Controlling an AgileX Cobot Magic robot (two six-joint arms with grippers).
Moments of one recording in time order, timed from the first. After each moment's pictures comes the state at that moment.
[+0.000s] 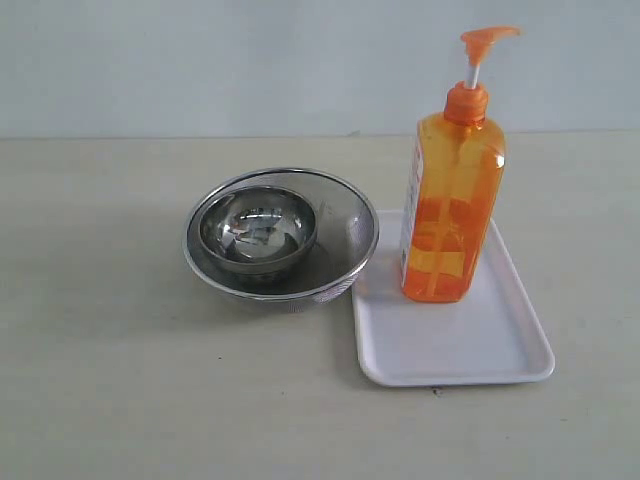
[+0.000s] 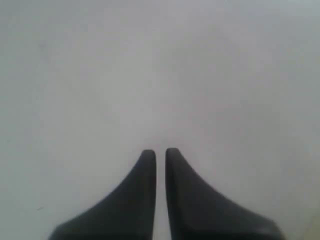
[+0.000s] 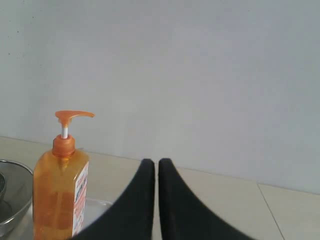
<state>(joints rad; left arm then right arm) -0.21 0.66 -0.87 1.55 -0.35 -0.91 0.14 0.18 -0.75 -0.09 0.67 -0.10</state>
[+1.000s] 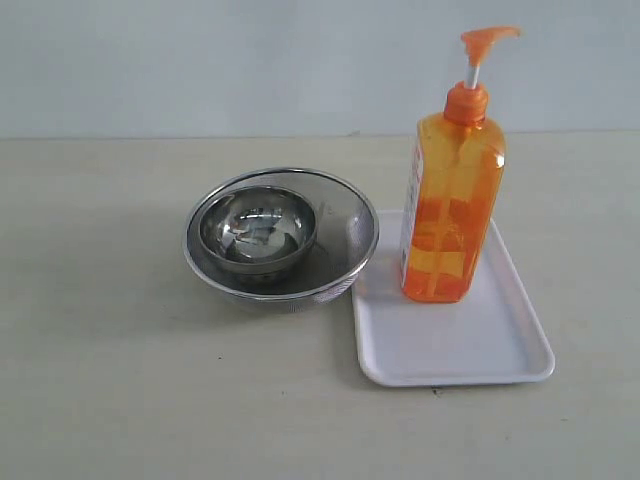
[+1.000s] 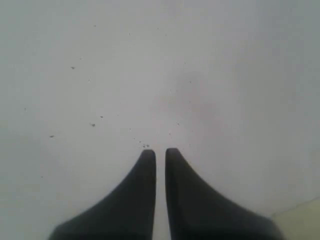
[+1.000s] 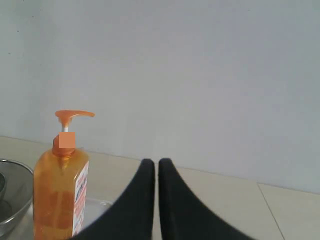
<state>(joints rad) -0.21 0.67 -0.79 0.25 0.05 0.00 0.14 0.18 -0.75 -0.09 0.67 -0.10</state>
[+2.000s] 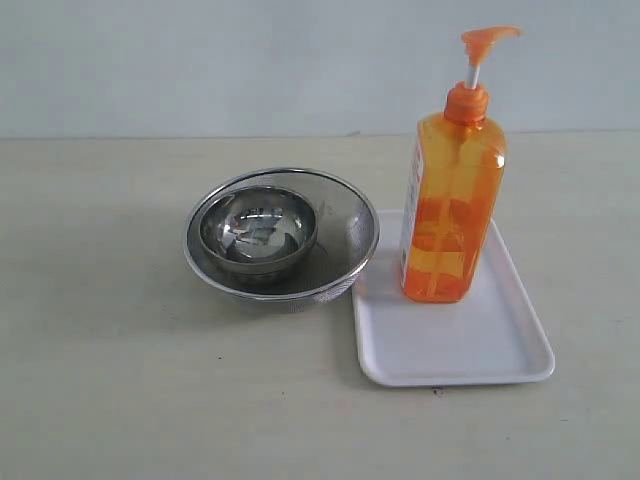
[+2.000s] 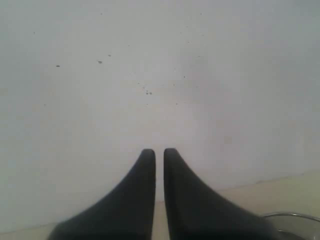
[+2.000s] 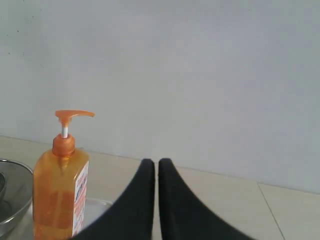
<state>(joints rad) -0.12 0.51 -0.55 0.08 0.06 0.01 0.14 0.18 -0.75 -0.09 0.67 -0.10</state>
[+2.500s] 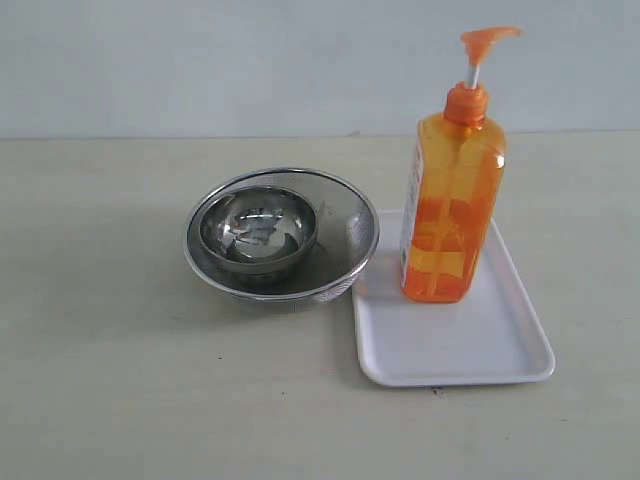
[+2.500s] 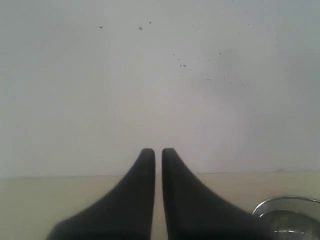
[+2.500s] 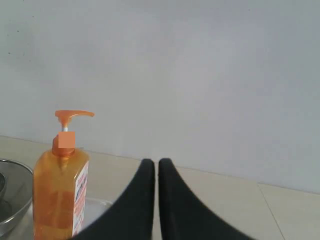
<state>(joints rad) 0.01 0.32 -0.40 -0.02 0.13 0.01 0.14 0.18 -0.75 -0.09 0.67 -0.10</state>
